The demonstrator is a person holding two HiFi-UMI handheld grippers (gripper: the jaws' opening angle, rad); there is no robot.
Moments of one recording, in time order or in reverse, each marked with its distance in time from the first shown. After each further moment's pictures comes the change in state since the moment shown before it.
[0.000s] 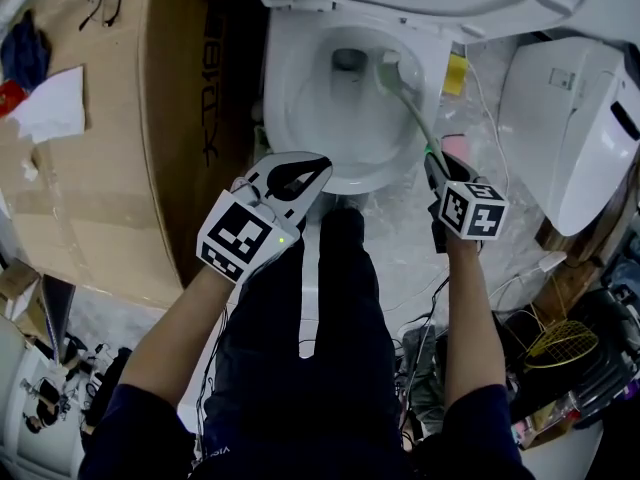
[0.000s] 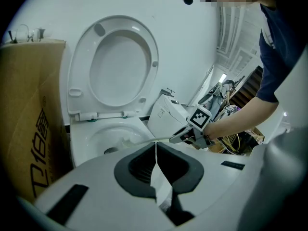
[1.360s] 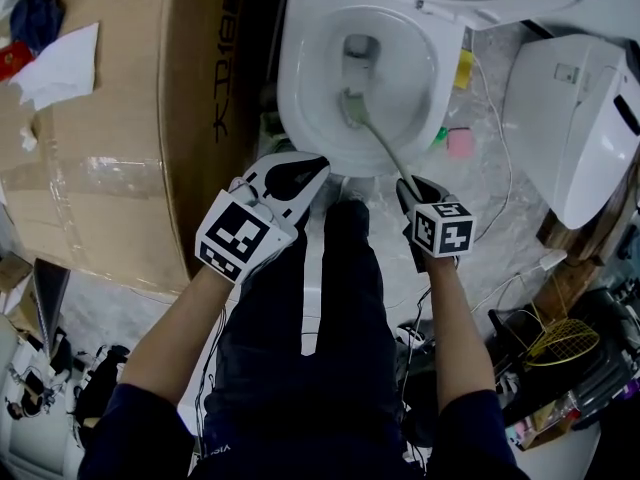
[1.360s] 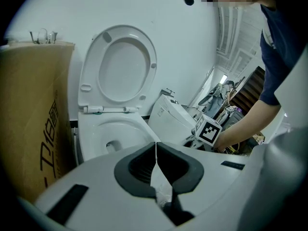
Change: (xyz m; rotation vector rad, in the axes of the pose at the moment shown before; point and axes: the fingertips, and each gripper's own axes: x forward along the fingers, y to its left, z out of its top) left arm -0.034 -0.014 -0.038 -0.013 -0.018 0.018; right arm 0.007 0.079 -0.099 -0.057 0.126 0.096
